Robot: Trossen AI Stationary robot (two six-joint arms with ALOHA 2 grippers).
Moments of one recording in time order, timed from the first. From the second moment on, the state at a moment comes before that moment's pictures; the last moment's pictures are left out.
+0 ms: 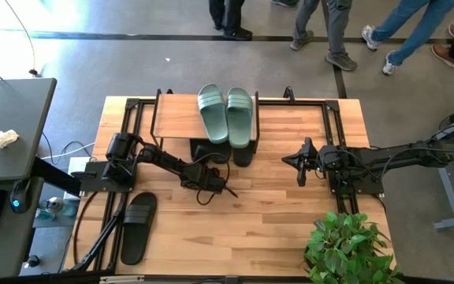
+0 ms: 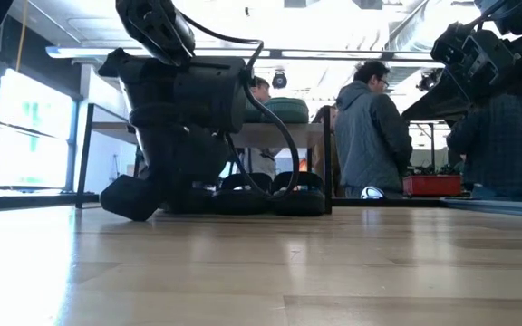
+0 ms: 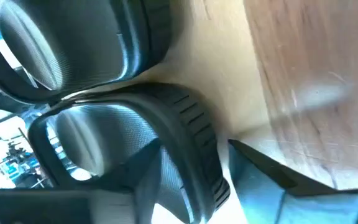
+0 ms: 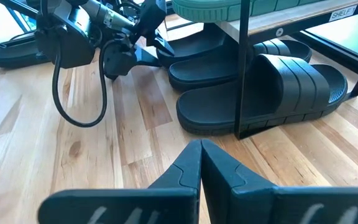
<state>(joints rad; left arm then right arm) -0.03 2.01 1.13 -0.79 -0.78 0.16 0.04 0.58 0.25 -0.07 0.25 0.26</state>
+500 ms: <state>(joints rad) -0.03 2.01 1.21 -0.95 -0.78 0.12 0.04 0.58 0.25 -0.07 0.25 0.26</state>
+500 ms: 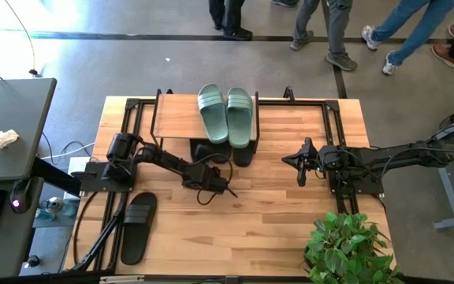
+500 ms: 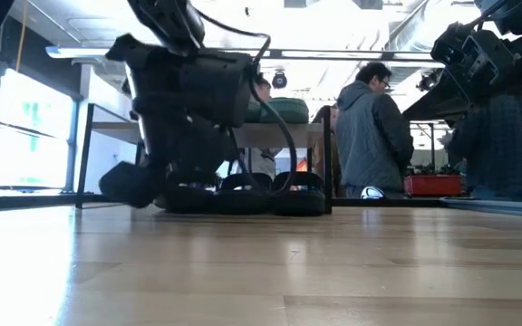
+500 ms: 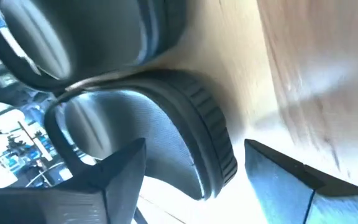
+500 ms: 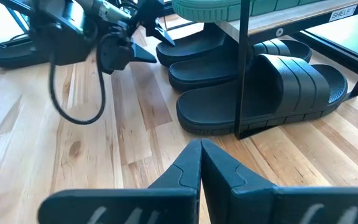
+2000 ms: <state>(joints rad) -0.74 2.08 1.83 -1.49 -0.38 -0.81 0.04 0.58 0.25 -0.07 0.25 0.26</state>
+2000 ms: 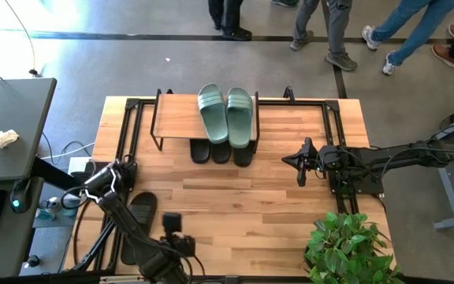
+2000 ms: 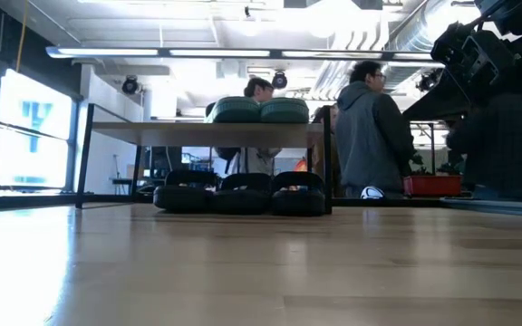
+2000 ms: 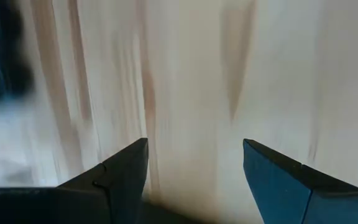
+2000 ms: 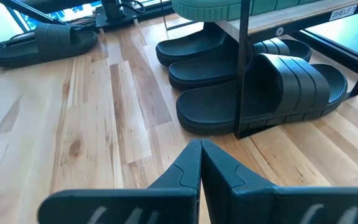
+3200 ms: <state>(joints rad) -0.94 2.09 1.44 -1.57 -0.13 -1.15 0.04 0.58 0.25 -0.07 0.25 0.26</state>
